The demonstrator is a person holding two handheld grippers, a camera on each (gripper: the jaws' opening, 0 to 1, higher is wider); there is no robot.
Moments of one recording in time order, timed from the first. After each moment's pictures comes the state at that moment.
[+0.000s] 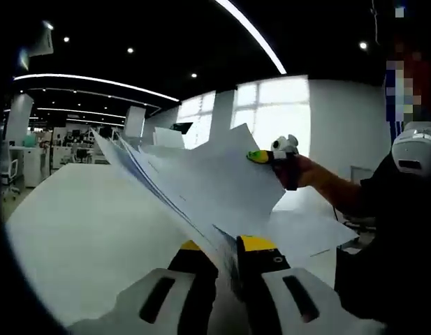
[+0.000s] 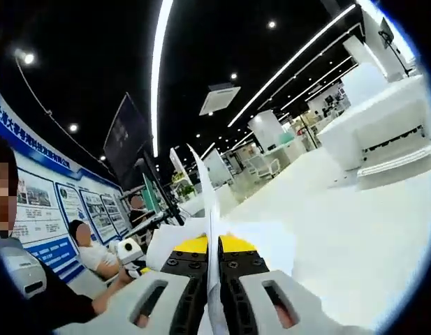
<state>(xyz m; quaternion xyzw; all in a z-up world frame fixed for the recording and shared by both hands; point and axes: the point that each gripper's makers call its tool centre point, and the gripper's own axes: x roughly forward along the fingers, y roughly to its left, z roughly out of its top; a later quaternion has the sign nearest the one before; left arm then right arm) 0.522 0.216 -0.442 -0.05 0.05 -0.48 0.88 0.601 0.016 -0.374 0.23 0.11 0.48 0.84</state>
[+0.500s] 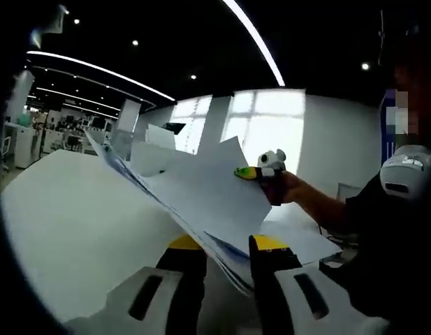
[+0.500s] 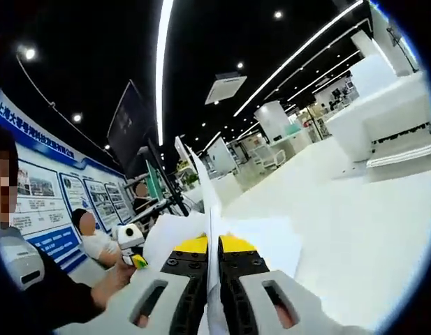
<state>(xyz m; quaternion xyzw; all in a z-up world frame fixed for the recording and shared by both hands) 0.516 0.212 -0.433 -0.11 0.06 -0.51 0.85 0.599 0.029 -0.388 0.20 0.13 0.51 0.83</state>
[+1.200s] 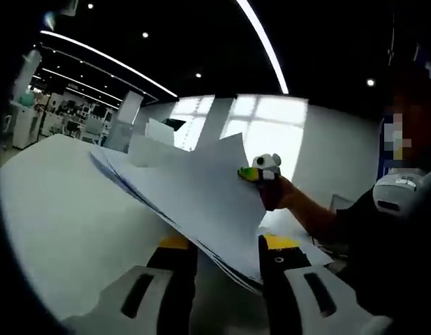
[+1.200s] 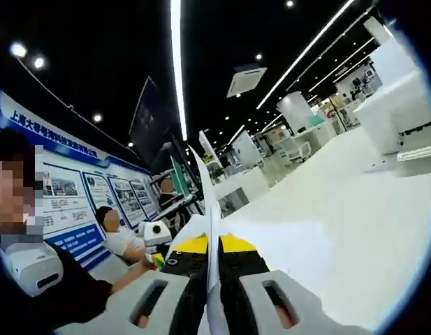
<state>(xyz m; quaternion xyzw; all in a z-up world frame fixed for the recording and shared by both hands) 0.517 0.209 -0.431 -0.15 0.08 -0.52 0.84 0.576 0.064 -0.370 0.23 0.13 0.59 0.76</state>
